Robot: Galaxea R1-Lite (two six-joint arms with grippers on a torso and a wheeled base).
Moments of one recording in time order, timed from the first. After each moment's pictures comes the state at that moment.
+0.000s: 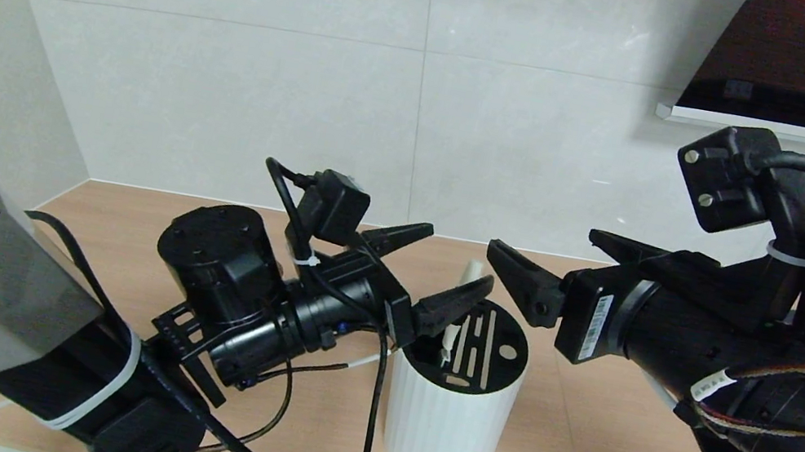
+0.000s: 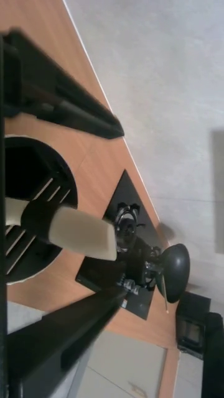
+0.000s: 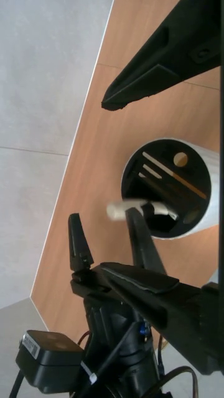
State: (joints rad) left arm -0.62 1.99 -0.69 -1.51 -0.32 -0.14; right arm 0.92 1.51 -0.87 -0.60 -0.39 0.04
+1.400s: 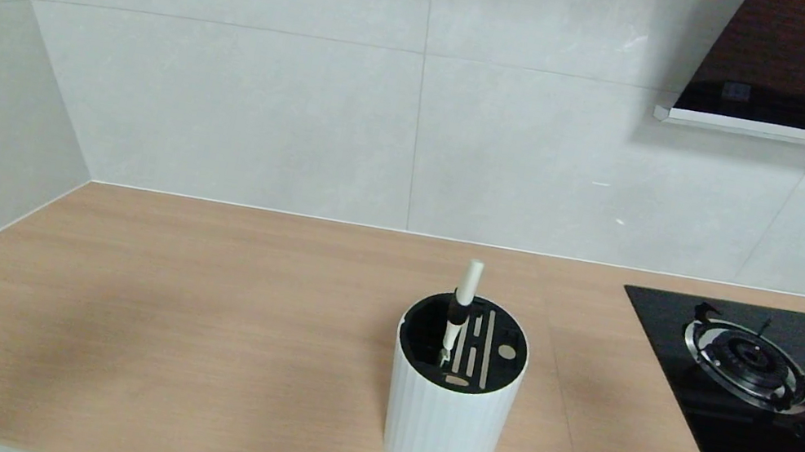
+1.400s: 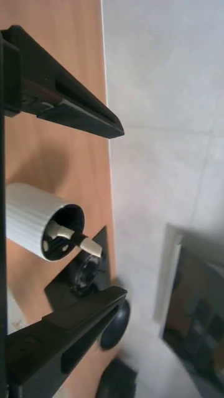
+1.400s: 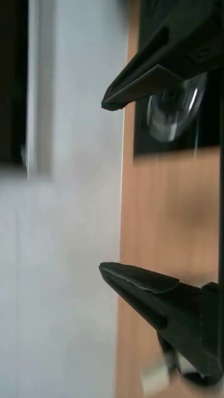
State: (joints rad) left arm -0.18 0.72 -0.50 -0.47 -0.27 -0.35; right arm 0.38 0.75 -0.58 -0.42 -0.38 -0.10
